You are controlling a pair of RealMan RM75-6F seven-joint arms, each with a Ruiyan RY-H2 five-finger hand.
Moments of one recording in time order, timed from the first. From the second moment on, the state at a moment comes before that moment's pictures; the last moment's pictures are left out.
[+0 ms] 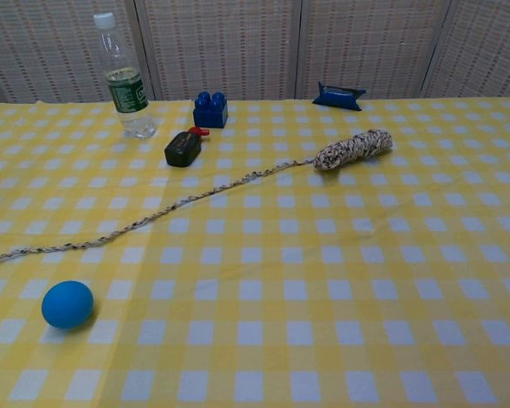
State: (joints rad) left arm -0.05 -1.18 -0.05 -1.76 1.46 1.54 0.28; right arm 0.13 -1.04 -0.01 -1.61 -1.63 1.45 0.33
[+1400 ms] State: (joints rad) left arm -0.03 -1.17 -0.04 -1.74 1.45 1.55 0.24; right arm 0.73 -1.14 0.23 -1.53 -1.23 0.72 -0.03
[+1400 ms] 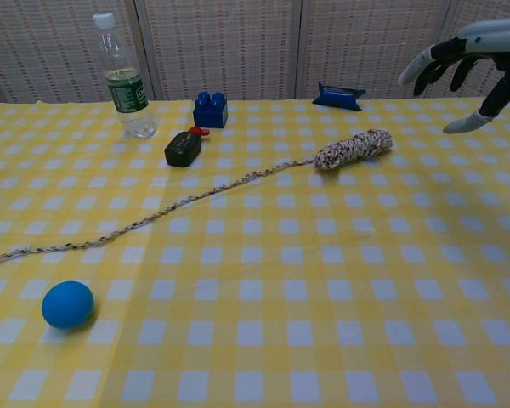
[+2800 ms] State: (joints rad) left arm 0.00 -1.17 -0.03 -1.70 1.45 1.57 0.21; right arm 1.19 -1.63 0.04 -0.78 -0.47 0.35 -0.35
